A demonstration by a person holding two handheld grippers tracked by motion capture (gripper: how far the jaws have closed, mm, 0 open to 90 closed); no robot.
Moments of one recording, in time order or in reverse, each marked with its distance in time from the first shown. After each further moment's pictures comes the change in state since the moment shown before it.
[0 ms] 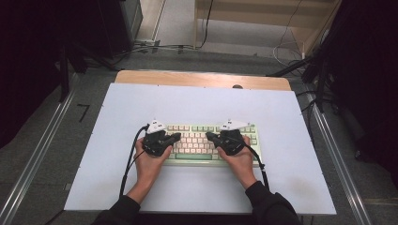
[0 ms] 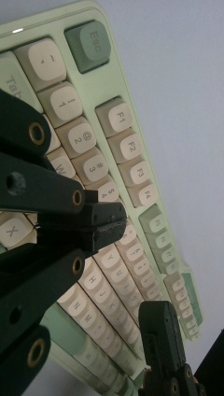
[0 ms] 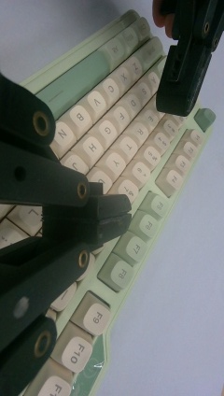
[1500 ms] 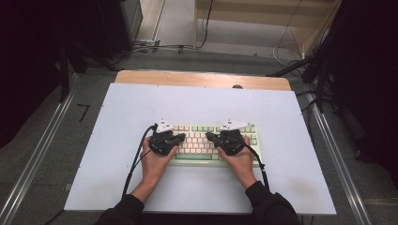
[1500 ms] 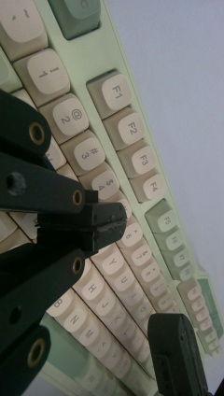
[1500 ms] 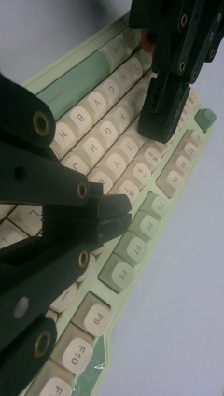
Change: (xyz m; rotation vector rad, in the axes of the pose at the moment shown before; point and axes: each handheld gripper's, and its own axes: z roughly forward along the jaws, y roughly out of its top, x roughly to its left) left arm -0.006 0.000 0.021 0.058 0.018 0.039; right arm 0.000 0.000 0.000 0.002 0.002 0.002
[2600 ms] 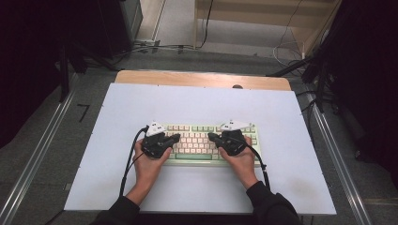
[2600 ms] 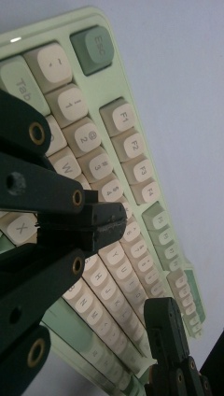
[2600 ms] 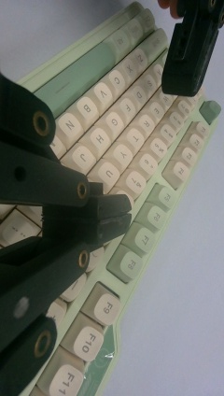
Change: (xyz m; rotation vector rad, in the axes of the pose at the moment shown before) left arm 0.005 -0.006 -0.028 -0.071 -0.007 -0.020; right arm -0.005 -0.003 -0.002 0.008 -0.012 0.008
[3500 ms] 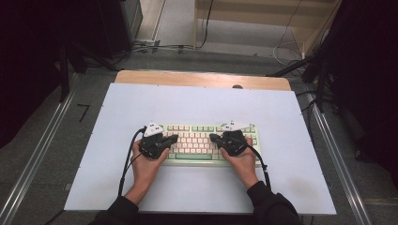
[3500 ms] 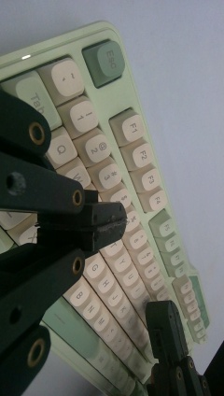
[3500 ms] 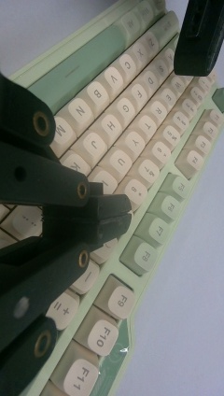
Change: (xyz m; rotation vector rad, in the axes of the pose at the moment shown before) left arm 0.003 -0.003 -0.001 0.011 0.004 -0.003; right arm -0.004 -0.005 0.003 0.023 -0.012 0.003
